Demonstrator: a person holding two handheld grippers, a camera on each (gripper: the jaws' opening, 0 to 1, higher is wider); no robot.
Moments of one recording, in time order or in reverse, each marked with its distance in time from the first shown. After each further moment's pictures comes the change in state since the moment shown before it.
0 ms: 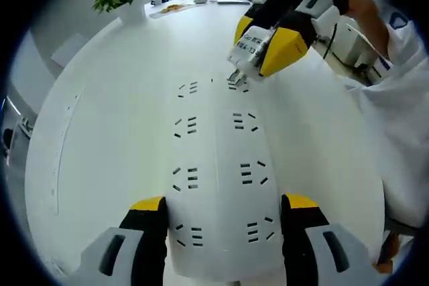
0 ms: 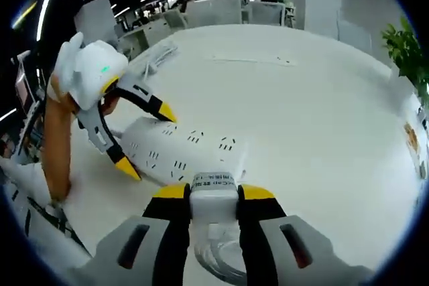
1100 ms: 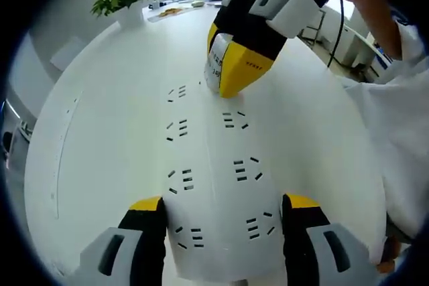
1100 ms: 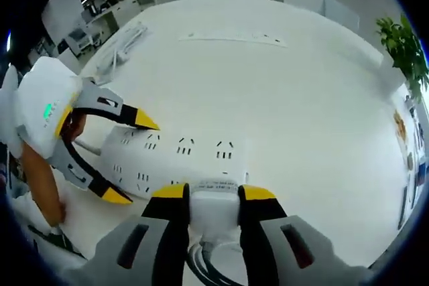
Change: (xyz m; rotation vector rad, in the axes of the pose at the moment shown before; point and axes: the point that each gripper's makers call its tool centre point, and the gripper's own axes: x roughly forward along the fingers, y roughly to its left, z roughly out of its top) left arm -0.001 0.003 0.000 0.017 -0.025 -0.012; right arm 0.027 -0.002 0.018 0.060 0.173 -0.119
